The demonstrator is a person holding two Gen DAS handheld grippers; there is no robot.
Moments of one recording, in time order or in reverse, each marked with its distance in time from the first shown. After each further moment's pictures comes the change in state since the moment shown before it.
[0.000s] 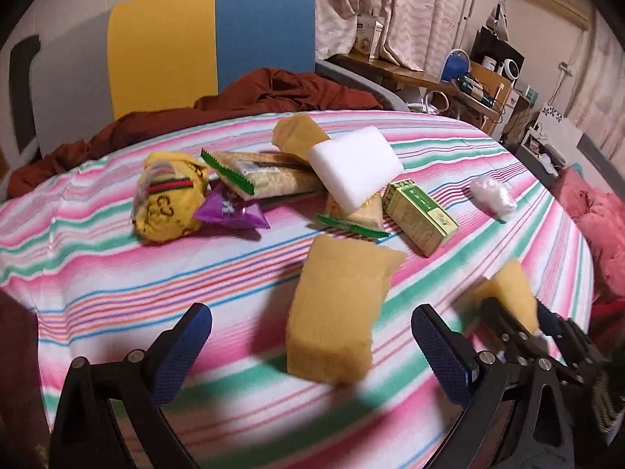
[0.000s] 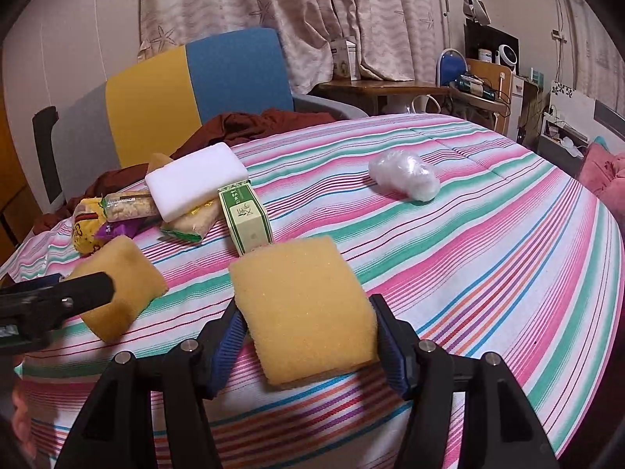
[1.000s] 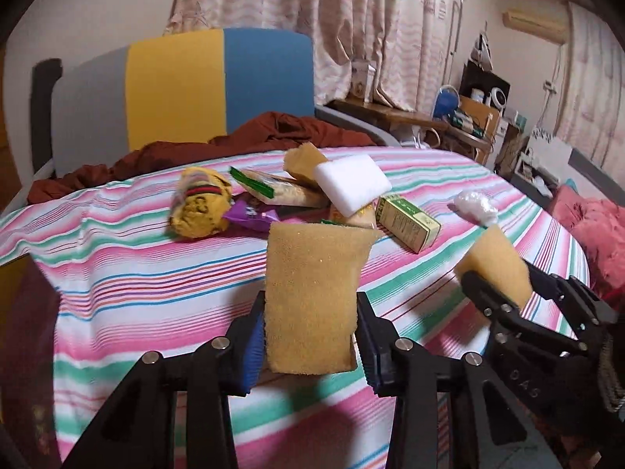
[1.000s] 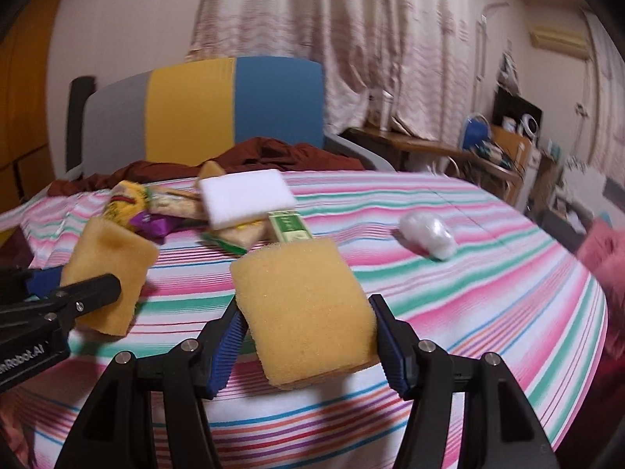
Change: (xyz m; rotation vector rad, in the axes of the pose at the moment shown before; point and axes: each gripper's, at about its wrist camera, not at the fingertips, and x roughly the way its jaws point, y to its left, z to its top) left arm -0.042 0.007 -0.048 -0.003 -0.202 0.006; right arm -0.029 0.043 -0.006 -0.229 -0.149 -0.008
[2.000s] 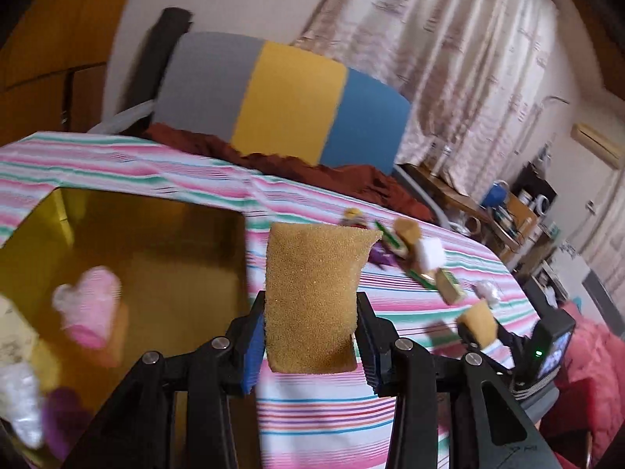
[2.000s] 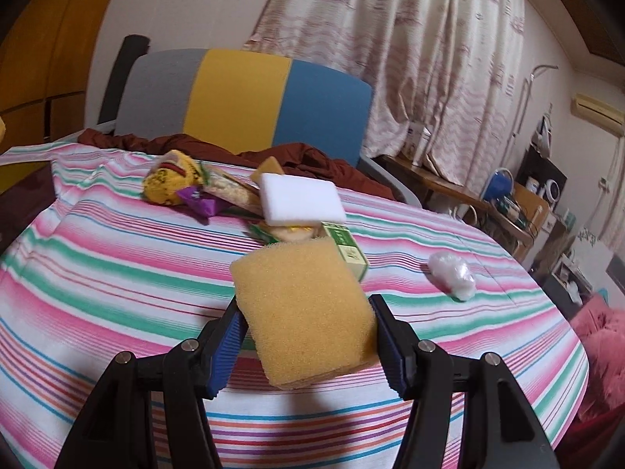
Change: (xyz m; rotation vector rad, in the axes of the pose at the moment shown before) left arm -0.157 0.142 -0.034 -0.394 -0.095 0.080; right arm -0.011 0.046 -0.007 -0.229 -0.046 0.011
